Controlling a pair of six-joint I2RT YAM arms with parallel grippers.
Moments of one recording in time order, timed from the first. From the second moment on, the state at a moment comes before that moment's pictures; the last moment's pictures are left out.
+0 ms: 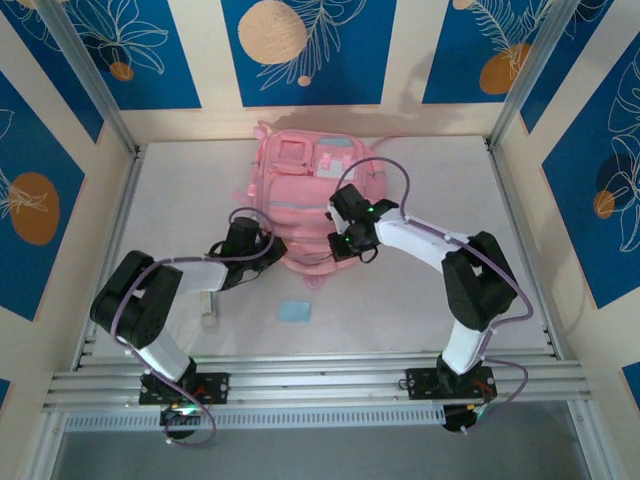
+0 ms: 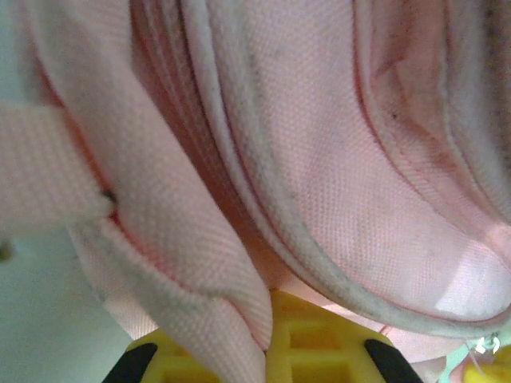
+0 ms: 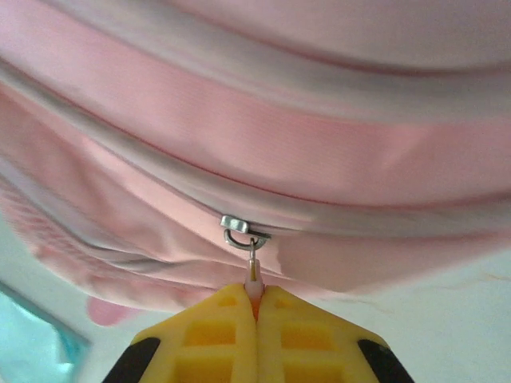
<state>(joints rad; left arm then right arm) -0.45 1.64 0.66 0.31 0.24 -0.95 0.60 1.74 1.25 -0.72 -0.09 0.23</state>
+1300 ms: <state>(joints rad) -0.39 1.58 0.78 0.04 0.43 -0.68 0.23 2.14 1.73 -0.68 -0.05 -0.14</state>
